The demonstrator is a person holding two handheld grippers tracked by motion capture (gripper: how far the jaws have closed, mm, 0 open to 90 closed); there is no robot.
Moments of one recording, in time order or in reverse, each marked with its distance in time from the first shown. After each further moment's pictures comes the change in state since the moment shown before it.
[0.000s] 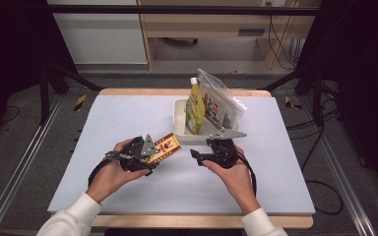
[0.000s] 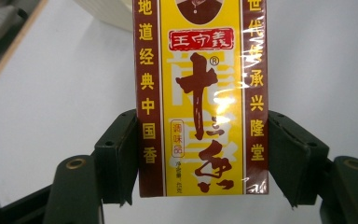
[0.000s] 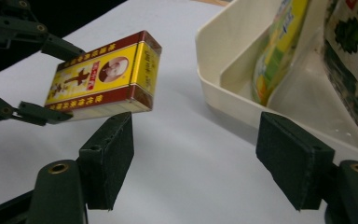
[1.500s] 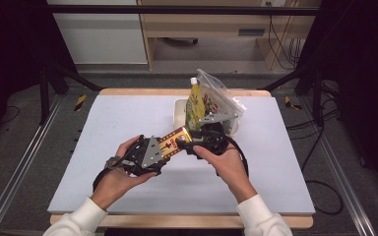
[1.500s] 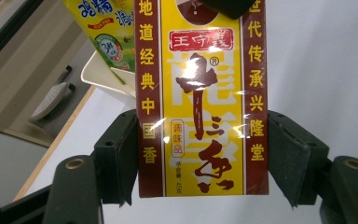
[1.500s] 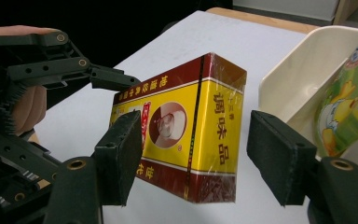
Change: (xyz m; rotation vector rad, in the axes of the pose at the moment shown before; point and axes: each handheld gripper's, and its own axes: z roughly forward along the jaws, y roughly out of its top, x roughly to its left) left arm -0.025 0.026 -0.032 -0.227 0.116 0.107; right arm 0.020 0.052 0.000 0.008 0.192 0.021
